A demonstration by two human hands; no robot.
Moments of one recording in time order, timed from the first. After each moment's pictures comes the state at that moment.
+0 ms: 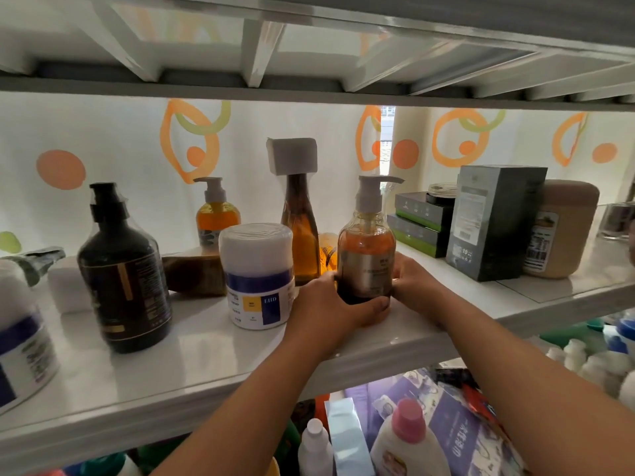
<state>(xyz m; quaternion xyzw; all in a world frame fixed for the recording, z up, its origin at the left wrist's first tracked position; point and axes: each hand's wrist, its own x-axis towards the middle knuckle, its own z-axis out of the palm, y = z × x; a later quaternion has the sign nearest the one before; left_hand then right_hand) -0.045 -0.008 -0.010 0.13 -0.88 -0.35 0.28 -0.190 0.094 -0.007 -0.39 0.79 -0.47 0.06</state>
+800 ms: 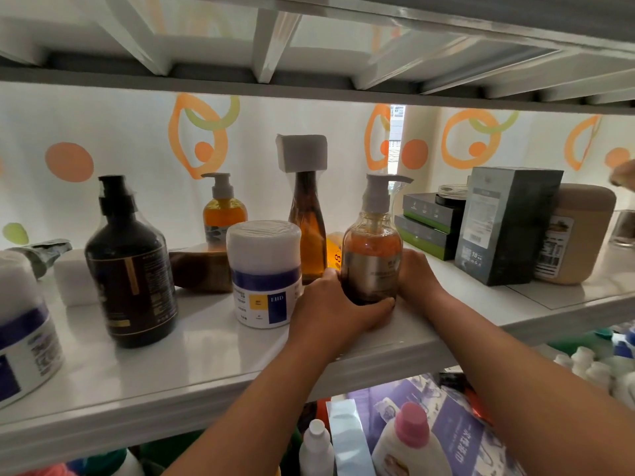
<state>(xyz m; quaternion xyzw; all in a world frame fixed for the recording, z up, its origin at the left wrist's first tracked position) -0.048 -0.009 -0.013 0.18 -0.88 -0.33 0.30 -0.183 0.078 0.004 -0.38 0.84 -0.35 -0.14</state>
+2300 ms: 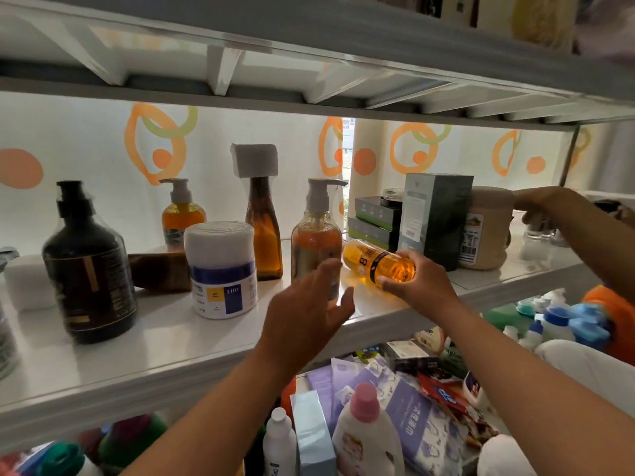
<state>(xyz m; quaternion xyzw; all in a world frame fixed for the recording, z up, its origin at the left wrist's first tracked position) -0.028 0.030 -0.023 -0.05 -0.85 -0.08 0.52 -0.160 0.186 -0.001 -0.28 0.85 -0.42 -0.14</state>
